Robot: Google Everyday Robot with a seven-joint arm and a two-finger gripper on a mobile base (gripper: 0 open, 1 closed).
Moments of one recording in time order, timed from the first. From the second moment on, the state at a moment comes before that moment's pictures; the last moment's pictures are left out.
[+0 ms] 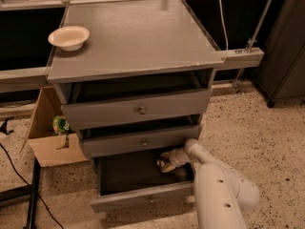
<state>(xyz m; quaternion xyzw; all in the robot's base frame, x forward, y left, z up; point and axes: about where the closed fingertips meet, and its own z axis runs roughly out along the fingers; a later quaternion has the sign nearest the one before) 0.712 -0.074 0.153 -0.71 0.62 0.14 0.31</state>
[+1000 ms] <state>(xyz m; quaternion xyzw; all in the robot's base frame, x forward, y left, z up) 0.710 -0.071 0.150 -0.71 0.62 0.14 0.30</state>
